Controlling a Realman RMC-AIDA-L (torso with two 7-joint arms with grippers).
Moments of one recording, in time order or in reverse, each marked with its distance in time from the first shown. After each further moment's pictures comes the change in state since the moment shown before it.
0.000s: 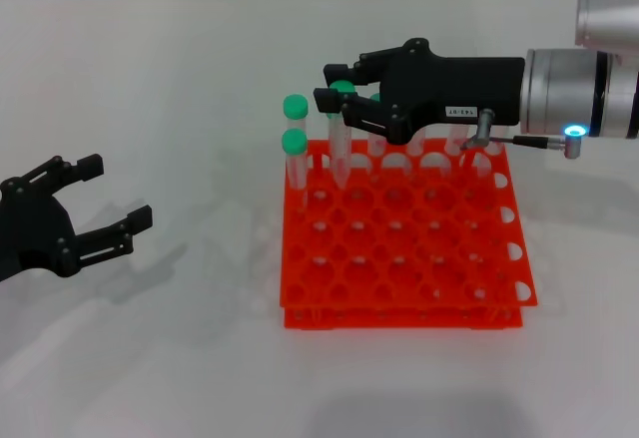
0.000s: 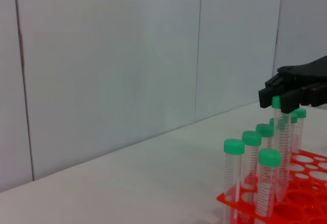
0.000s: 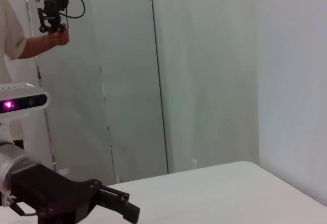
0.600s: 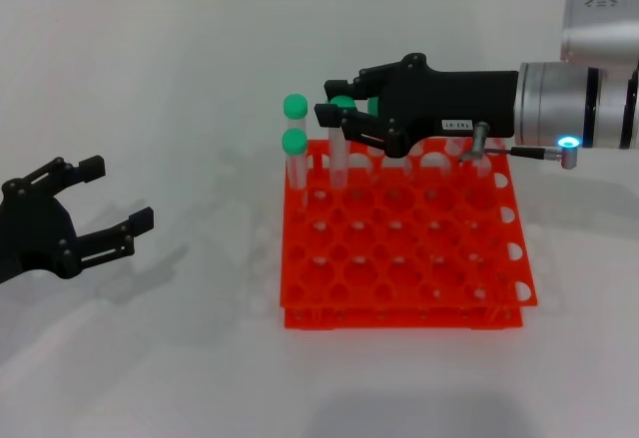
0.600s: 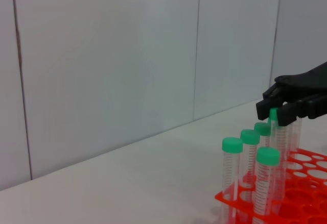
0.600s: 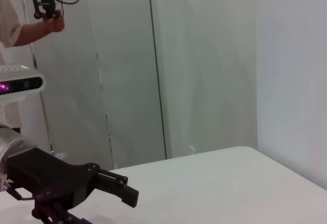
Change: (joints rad) left arm 0.000 0.000 0.003 0.000 0.003 0.000 0.000; right arm 0.000 0.000 -0.039 0.018 0.006 0.035 -0.005
